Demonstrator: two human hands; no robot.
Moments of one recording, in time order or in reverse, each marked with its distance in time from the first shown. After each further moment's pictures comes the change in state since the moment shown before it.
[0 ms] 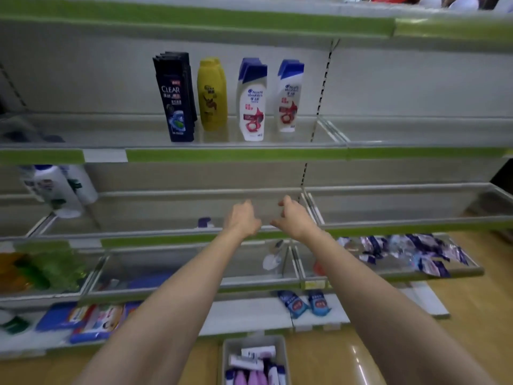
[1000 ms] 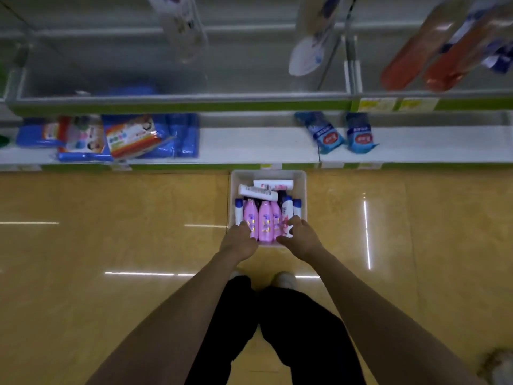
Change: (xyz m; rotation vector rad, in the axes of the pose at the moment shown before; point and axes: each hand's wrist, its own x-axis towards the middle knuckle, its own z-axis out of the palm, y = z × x) left_hand -0.093 -0.250 0.458 -0.042 -0.661 -0.460; right_hand -0.101 0.285 0.434 0.145 -0.670 0.402
